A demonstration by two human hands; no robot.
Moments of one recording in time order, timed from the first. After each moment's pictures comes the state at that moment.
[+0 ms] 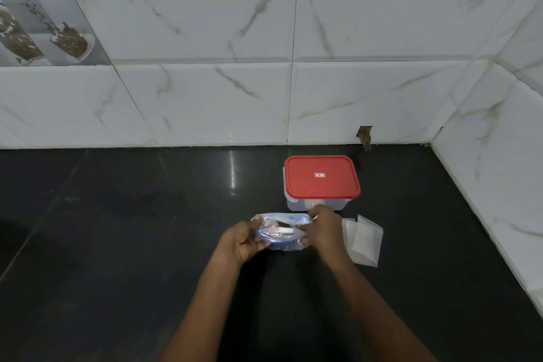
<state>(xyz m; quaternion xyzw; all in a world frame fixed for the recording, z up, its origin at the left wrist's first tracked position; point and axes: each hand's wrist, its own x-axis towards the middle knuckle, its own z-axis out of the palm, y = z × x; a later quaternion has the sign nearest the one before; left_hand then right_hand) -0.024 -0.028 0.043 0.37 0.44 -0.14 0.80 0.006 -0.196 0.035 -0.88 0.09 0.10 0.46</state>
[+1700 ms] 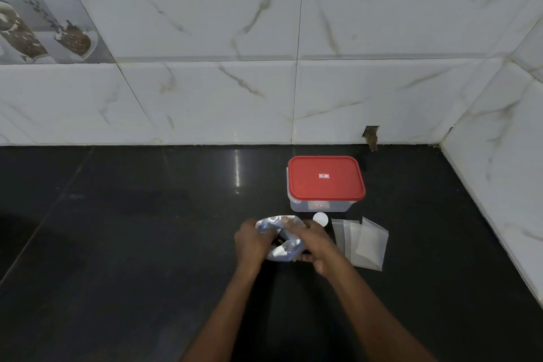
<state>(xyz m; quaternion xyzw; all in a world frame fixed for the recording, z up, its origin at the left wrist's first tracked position) -0.034 -0.047 0.014 0.80 0.34 -0.03 0.50 -0.003 -0.186 0.024 -0.66 0.17 0.33 0.65</state>
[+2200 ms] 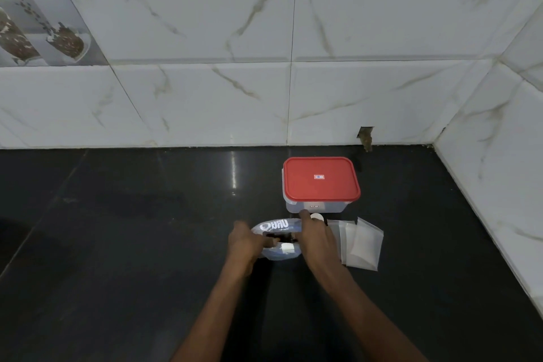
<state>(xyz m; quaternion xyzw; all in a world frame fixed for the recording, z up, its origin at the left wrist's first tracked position) -0.032 -0.038 0.022 0.77 0.35 -0.08 0.53 -0.002 -0.192 0.032 -0.96 -0.04 0.12 0.23</state>
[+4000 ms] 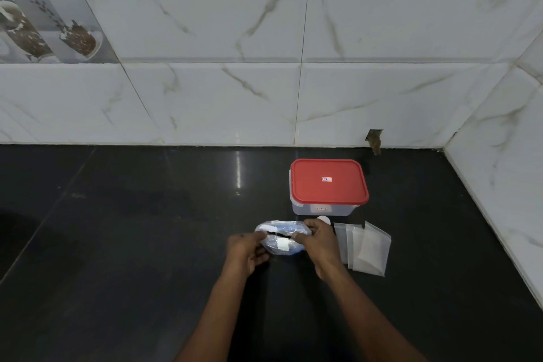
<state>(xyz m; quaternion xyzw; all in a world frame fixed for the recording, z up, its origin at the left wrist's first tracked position) -0.027 -0.026 -0.007 0.53 0.47 -0.08 0.70 0.000 -0.187 0.003 -0.77 0.13 0.17 0.60</state>
